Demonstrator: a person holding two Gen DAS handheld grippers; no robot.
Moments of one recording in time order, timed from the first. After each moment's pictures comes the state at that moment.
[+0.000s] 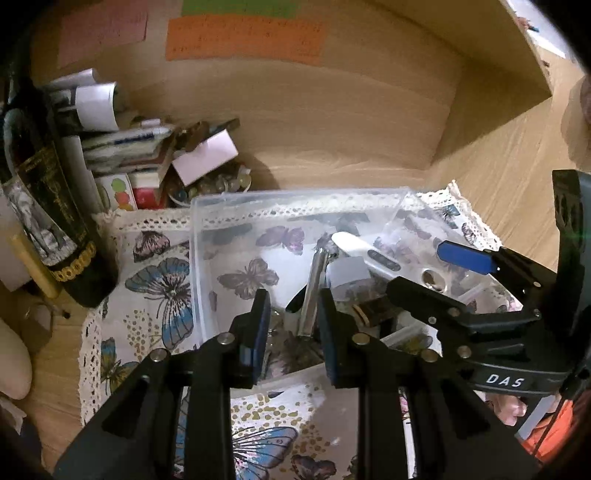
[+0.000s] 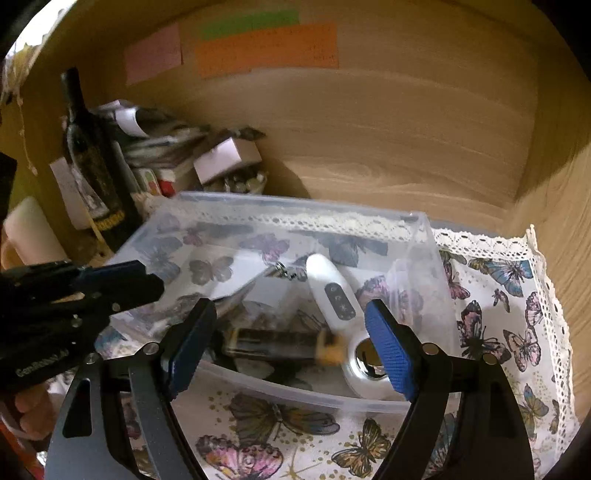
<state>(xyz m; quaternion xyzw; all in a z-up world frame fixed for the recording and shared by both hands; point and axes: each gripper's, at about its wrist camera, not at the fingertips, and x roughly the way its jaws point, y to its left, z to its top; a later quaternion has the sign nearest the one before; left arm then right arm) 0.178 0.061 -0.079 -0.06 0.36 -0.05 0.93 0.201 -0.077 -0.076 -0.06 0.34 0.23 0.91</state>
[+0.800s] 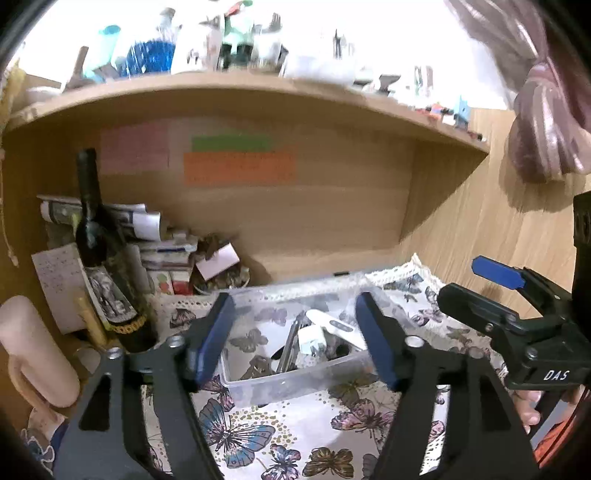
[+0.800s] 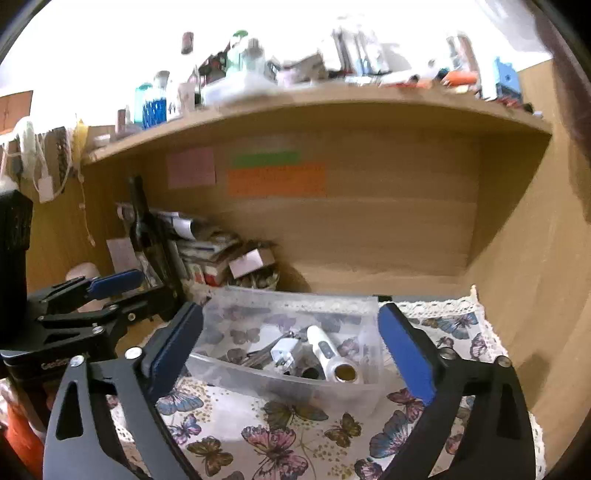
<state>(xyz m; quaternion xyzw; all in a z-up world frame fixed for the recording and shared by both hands) 0.081 0.044 0.008 -0.04 0.19 -0.04 0.98 0.100 -0.125 0.016 -0.01 0.18 0.23 0.96</state>
